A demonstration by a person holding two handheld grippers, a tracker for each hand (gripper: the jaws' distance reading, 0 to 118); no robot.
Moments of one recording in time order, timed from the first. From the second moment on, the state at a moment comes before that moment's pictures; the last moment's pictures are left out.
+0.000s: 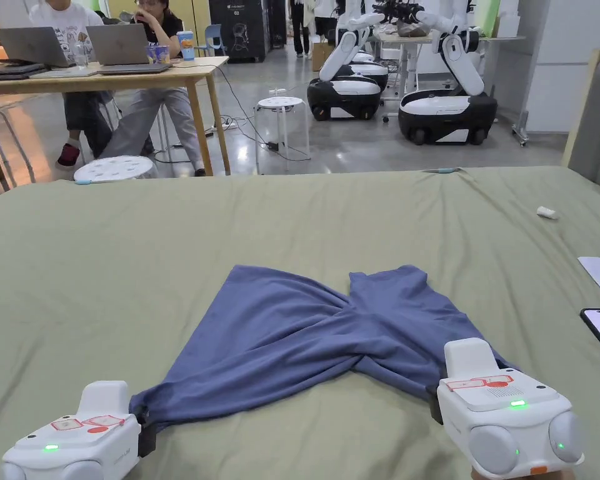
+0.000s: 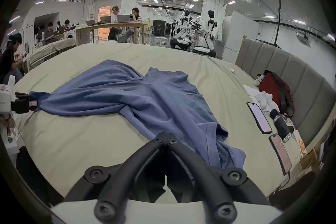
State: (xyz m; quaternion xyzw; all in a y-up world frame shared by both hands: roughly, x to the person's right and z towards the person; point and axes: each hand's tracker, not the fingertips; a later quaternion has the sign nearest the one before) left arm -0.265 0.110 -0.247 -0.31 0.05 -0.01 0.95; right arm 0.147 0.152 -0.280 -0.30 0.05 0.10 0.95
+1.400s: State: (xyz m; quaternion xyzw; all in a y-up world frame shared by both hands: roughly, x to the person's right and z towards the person) left arm -0.233 0.125 -0.328 -0.32 0.07 -0.03 0.94; right arm 0.186 0.121 -0.590 -0.47 0.05 0.13 0.87
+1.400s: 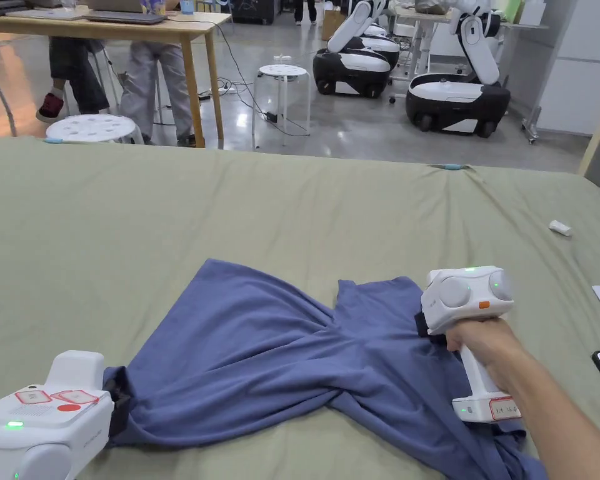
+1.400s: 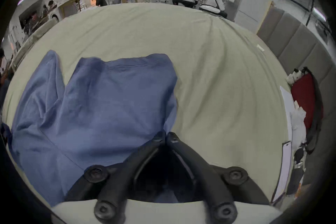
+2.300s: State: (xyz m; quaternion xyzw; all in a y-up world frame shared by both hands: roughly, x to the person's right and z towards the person) left arm -0.193 0.426 -0.509 -0.09 0.09 -0.12 0.98; right arm 0.140 0.454 -0.588 -0.09 -0.02 0.15 0.98
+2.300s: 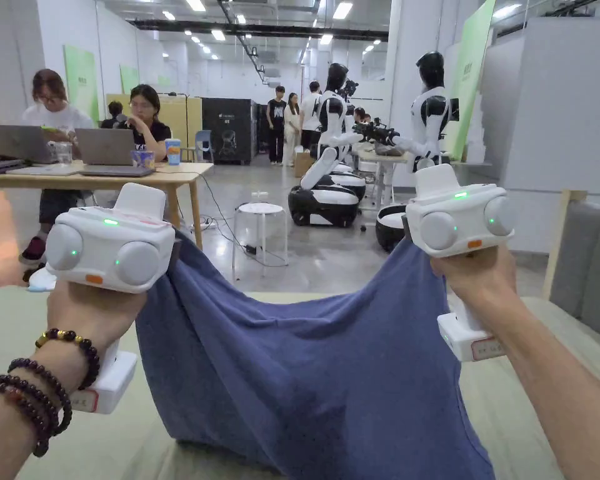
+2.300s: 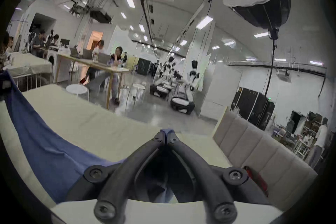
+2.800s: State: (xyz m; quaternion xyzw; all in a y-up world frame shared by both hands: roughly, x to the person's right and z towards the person) left arm -0.234 0.567 -0.620 -0.05 0.18 -0.10 0.98; right arm 0.178 0.627 -0.644 0.00 -0.08 0.09 0.99
